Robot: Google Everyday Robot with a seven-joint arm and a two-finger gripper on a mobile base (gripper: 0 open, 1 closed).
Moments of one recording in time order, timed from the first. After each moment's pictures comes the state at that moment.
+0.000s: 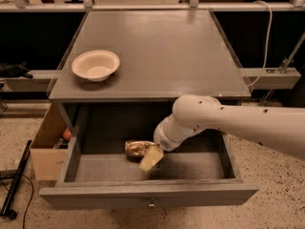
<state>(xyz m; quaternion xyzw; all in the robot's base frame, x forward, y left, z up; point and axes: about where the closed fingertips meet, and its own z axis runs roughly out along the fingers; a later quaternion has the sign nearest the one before) 0.524 0.006 0.617 -0.54 0.80 0.17 0.20</state>
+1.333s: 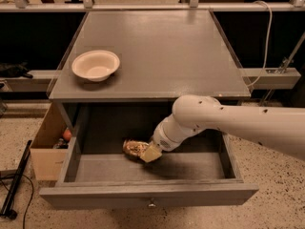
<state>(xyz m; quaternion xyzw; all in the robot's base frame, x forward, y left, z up) 0.524 0.006 0.617 -0.54 0.80 0.17 0.20</state>
